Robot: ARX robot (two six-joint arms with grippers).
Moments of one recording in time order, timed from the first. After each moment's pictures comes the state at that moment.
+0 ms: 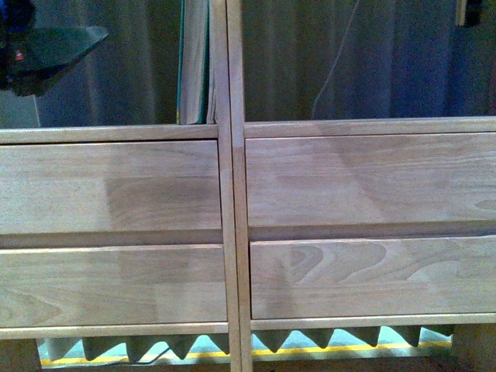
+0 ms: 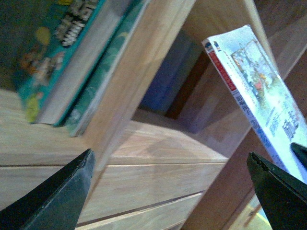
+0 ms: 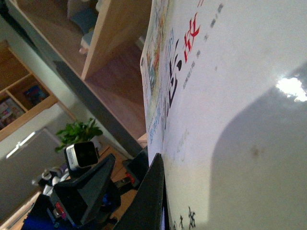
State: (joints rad) left arm -0.14 1.53 1.05 1.00 0.63 -0.80; right arm 0.19 1.42 1.19 0.56 -0.58 0.85
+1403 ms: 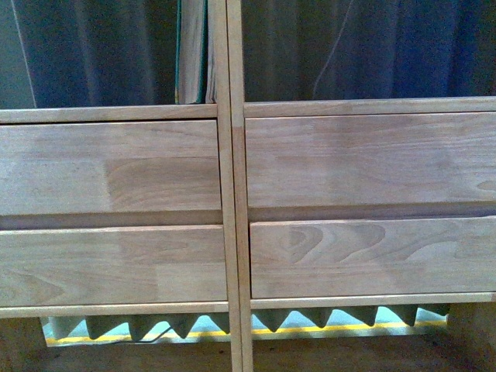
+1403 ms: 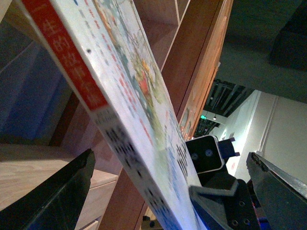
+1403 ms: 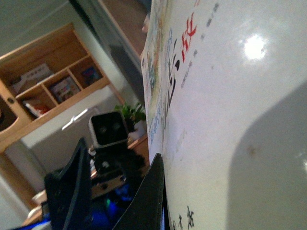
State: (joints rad) left arm -0.23 1.55 1.05 1.40 0.74 -1.02; right arm 0.32 1.39 1.08 0.81 -0.65 0.92
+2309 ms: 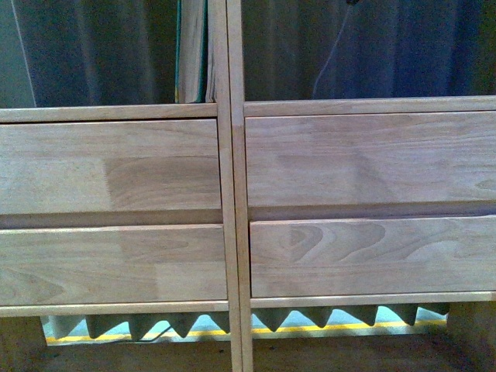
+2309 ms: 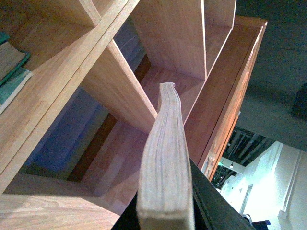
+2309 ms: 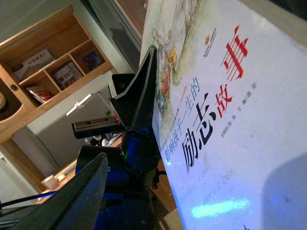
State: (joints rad) left arm -0.15 1.62 1.14 1.38 0.54 -1.11; right arm 0.33 1.37 1.04 0.79 -0.67 0.92
